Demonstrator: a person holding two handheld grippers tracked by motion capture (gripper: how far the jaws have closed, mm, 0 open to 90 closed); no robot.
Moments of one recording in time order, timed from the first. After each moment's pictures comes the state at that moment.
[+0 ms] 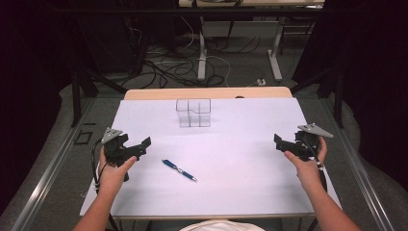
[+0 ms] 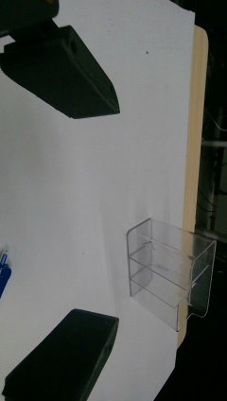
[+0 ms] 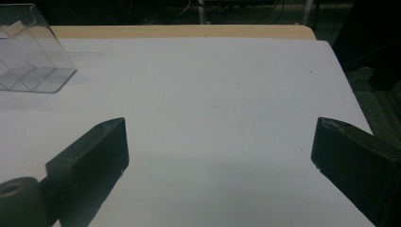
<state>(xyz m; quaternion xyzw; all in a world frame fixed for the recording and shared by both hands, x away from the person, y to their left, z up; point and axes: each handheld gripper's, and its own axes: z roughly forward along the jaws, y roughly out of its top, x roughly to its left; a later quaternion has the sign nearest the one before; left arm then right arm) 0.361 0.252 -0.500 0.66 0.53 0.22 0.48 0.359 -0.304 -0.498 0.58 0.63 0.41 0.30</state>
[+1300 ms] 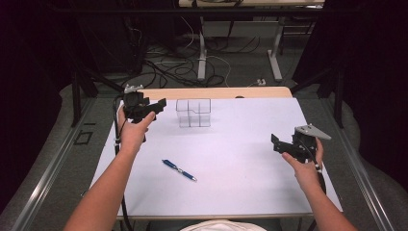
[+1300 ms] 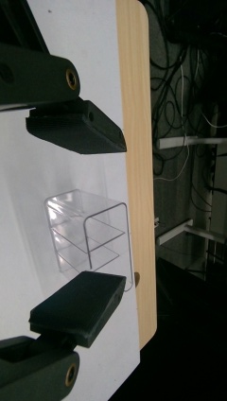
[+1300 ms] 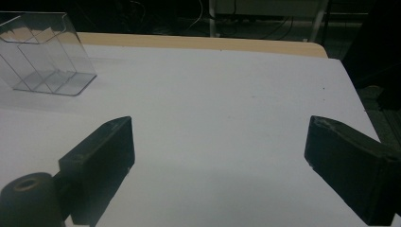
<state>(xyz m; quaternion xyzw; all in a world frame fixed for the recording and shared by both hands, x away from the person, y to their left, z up) 0.441 0.188 -0.410 0.67 0.54 0.21 0.46 0.353 -0.294 -0.493 0.55 0.64 0.43 0.31</state>
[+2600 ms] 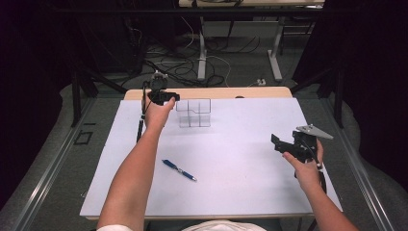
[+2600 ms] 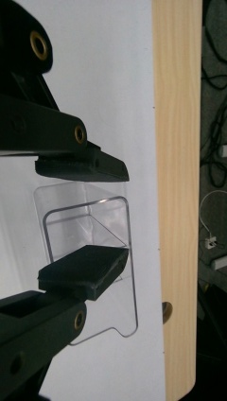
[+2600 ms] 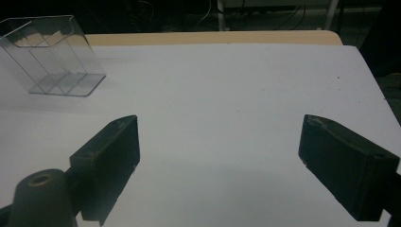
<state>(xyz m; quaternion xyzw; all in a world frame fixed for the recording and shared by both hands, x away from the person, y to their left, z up) 0.527 0.137 -0.431 0.70 0.61 0.15 0.35 0.356 -0.299 -0.498 0.56 0.64 0.45 0.28</state>
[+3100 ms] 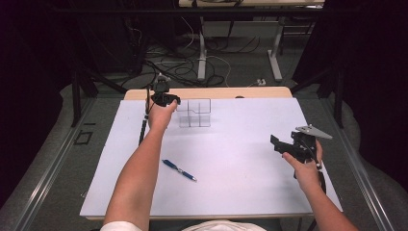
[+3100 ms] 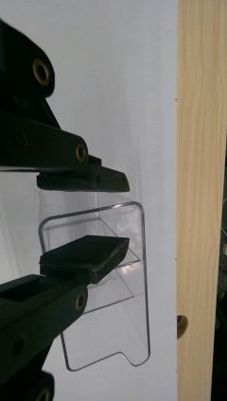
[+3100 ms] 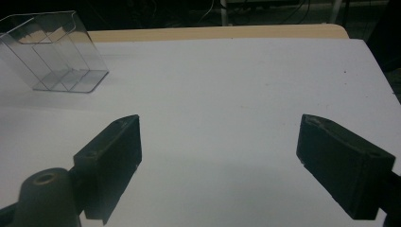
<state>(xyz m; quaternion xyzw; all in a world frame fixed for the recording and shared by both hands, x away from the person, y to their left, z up) 0.539 0.130 -0.452 0.70 0.62 0.12 0.33 0.357 -0.297 -0.500 0.56 0.64 0.45 0.28</state>
